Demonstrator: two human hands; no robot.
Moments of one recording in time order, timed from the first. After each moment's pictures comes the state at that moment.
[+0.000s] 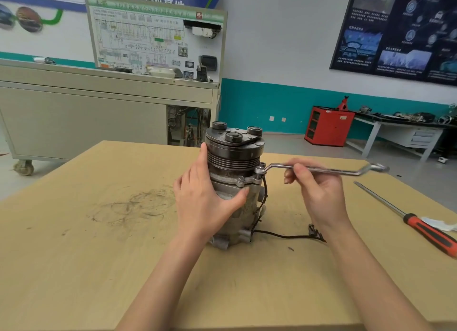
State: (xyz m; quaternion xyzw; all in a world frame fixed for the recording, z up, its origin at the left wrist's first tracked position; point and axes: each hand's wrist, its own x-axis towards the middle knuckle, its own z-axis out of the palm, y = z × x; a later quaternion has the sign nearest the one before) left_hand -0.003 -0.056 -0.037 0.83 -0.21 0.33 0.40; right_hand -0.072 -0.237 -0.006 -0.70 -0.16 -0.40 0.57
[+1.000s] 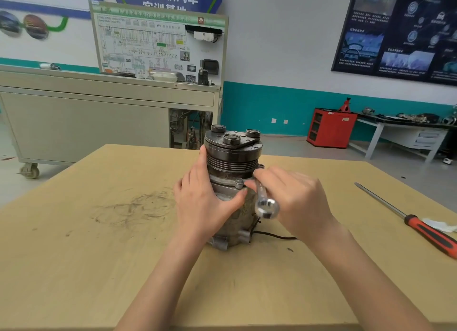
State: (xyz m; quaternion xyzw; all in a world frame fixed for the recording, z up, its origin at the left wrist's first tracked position) left_hand -0.006 -0.057 -0.035 0.83 -0.20 0.33 0.40; right_hand -0.090 -0.193 0.016 -0.78 -0.23 -0.57 -0.10
